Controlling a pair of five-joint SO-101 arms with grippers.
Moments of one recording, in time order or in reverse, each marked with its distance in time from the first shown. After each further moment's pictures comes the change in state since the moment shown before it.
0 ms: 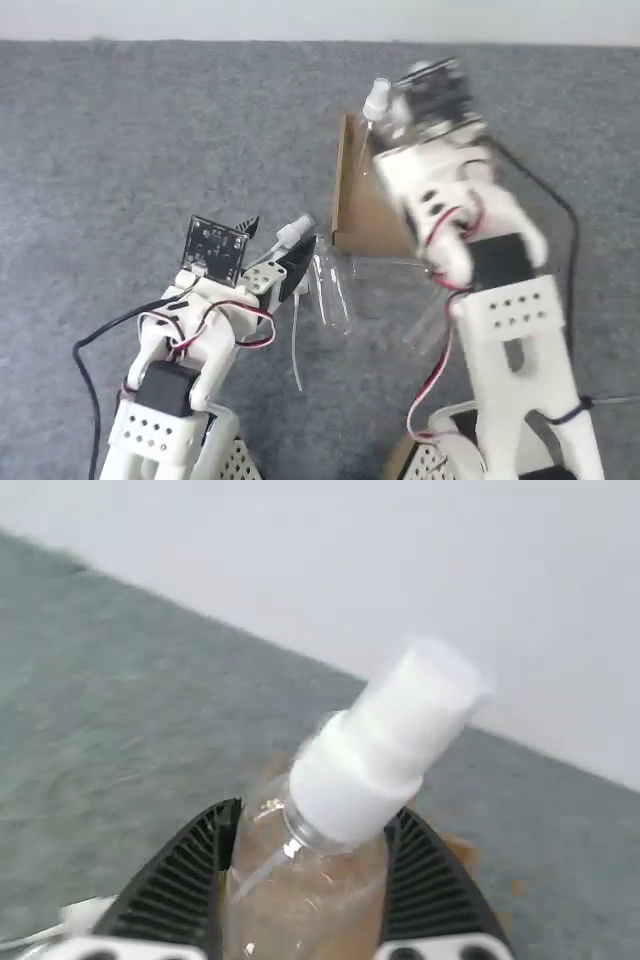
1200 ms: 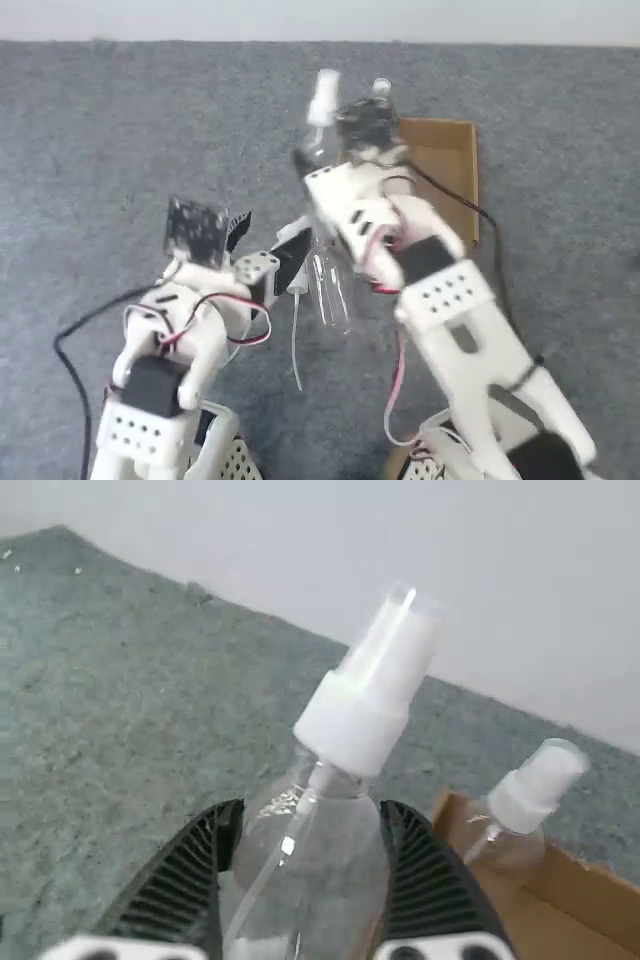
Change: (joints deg) left arm -0.5 1.5 -8.4 6.6 3.5; right arm -19.4 9.7 10.8 -20.6 -8.4
